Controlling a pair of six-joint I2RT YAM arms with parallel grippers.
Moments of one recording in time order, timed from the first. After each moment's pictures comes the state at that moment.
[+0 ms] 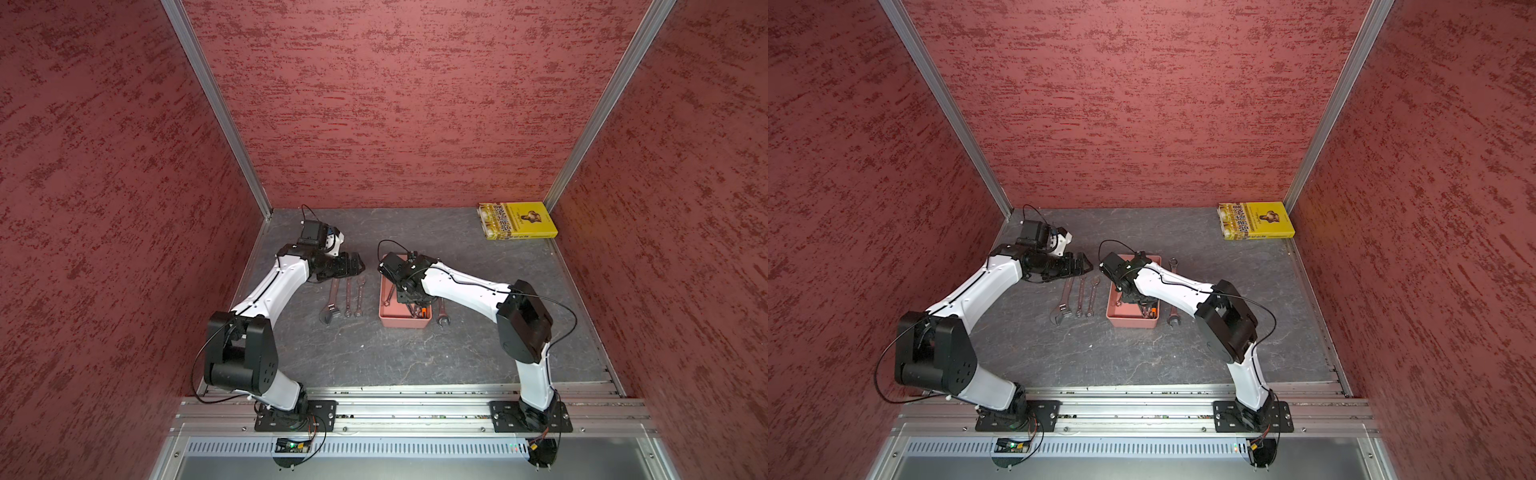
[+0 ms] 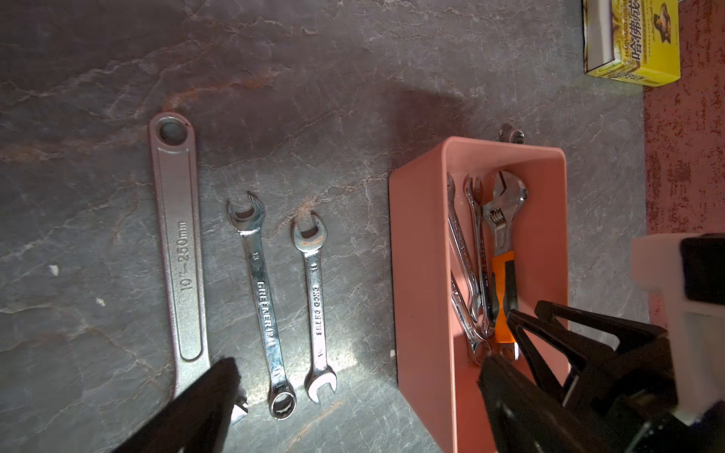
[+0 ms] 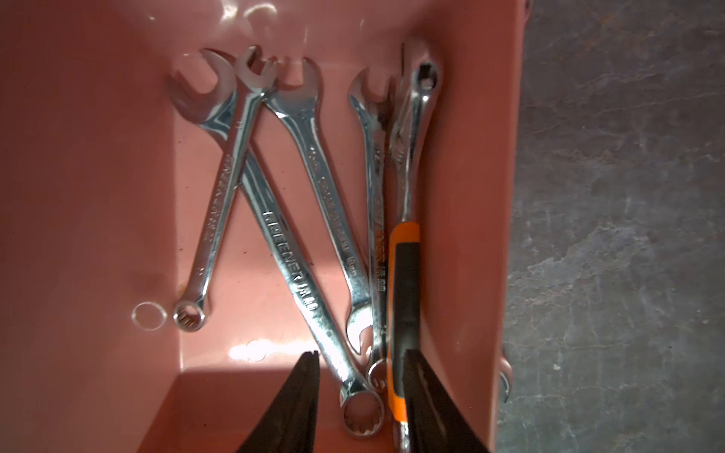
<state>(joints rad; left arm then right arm) -0.14 1.53 1.18 -0.70 0.39 -0.25 0.87 2.04 1.66 -1.02 0.37 0.85</state>
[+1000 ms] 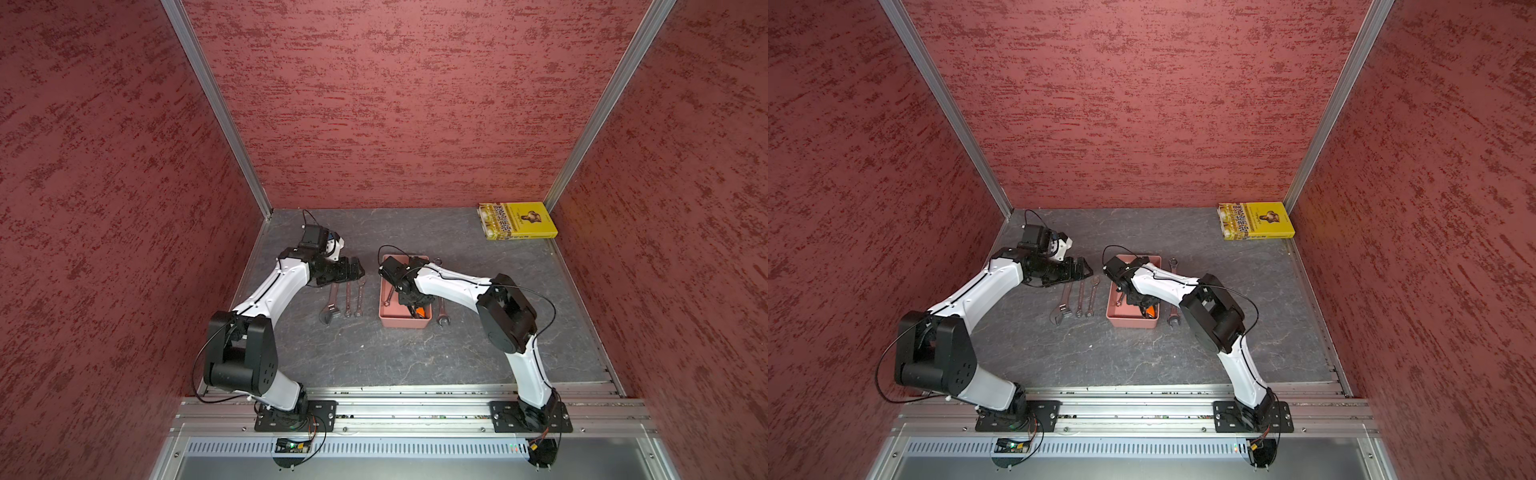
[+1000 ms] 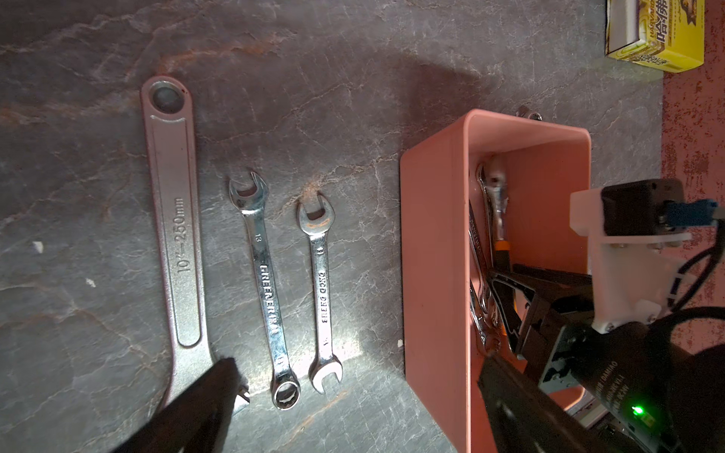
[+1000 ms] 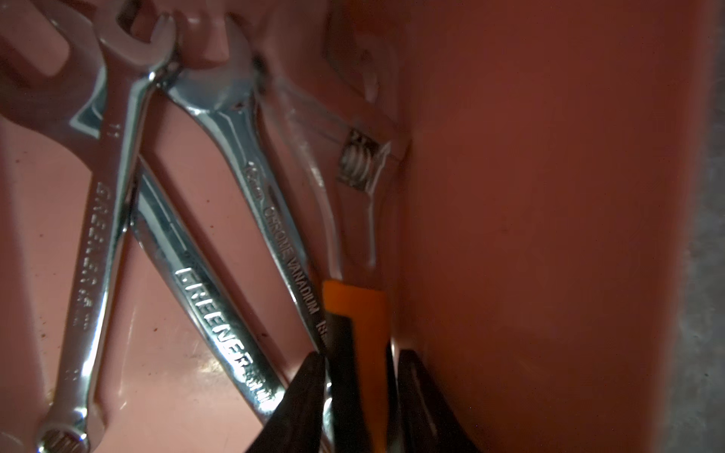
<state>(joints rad) -0.14 1.53 1.14 -0.70 0.39 -0.25 0.82 2.15 1.64 -0.95 0.34 0.84</state>
